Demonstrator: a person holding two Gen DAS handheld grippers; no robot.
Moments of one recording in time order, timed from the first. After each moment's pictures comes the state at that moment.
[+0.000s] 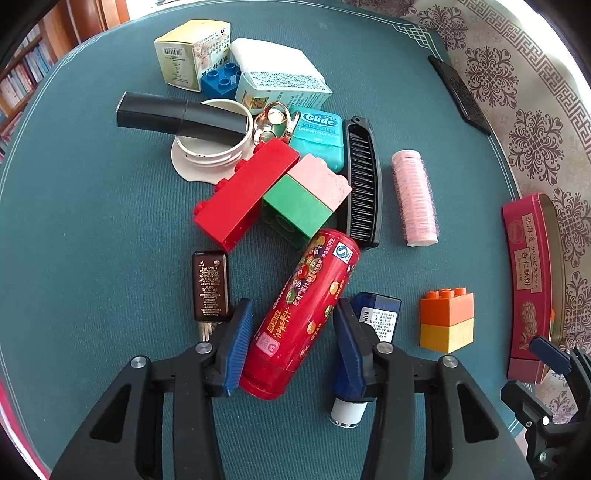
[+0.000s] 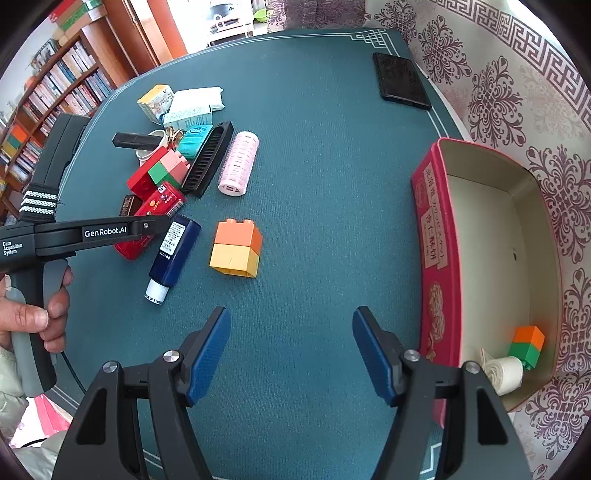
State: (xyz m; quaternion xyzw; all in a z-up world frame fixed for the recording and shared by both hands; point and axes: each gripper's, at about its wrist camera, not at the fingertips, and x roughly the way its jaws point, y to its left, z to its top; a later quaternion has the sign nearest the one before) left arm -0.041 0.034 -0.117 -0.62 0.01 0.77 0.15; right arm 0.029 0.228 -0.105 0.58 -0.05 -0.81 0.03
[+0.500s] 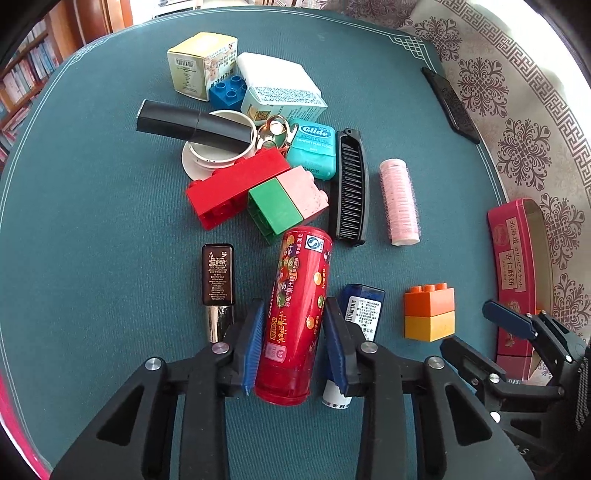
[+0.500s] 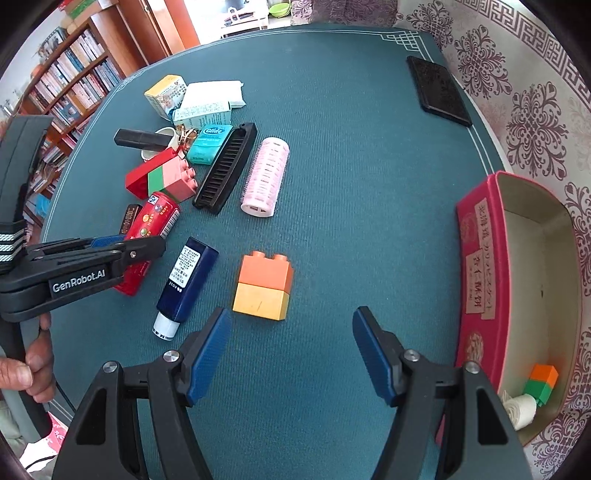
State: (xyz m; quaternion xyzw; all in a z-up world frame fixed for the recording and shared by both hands) left arm -0.029 0.018 -0.097 -0.61 -0.01 0.78 0.15; right arm -0.012 0.201 -0.123 0.59 -0.03 -0.81 0.05
